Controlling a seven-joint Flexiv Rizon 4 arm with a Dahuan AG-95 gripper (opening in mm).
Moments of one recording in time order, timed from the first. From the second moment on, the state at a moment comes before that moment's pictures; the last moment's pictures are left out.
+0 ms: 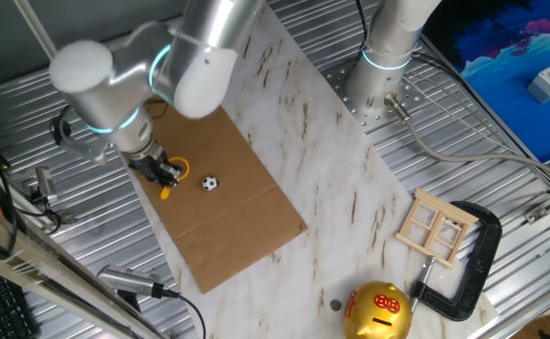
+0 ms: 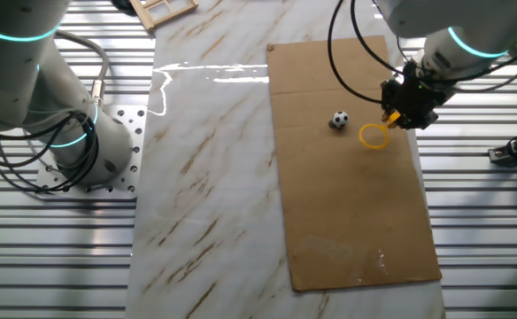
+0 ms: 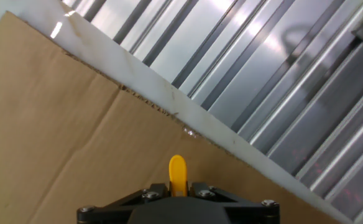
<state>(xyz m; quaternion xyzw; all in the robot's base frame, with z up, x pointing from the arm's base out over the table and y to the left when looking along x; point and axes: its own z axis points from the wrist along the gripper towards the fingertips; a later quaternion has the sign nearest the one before) 0.628 0.038 0.072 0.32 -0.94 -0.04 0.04</state>
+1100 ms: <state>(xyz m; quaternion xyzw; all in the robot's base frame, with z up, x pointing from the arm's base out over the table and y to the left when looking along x) 0.625 0.048 0.075 0.34 -0.94 -0.07 0.03</state>
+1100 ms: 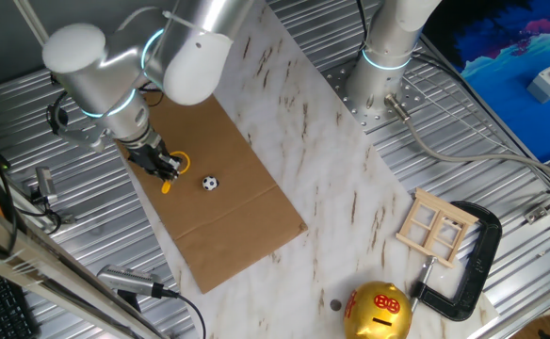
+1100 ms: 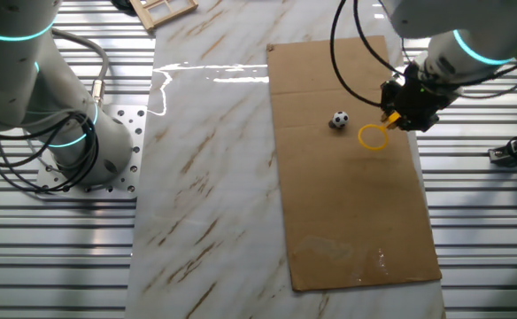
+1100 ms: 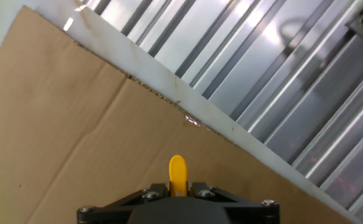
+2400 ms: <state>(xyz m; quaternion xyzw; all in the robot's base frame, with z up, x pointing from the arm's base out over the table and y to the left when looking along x) 0.594 0.083 0.054 0.30 -0.95 -0.07 0.02</state>
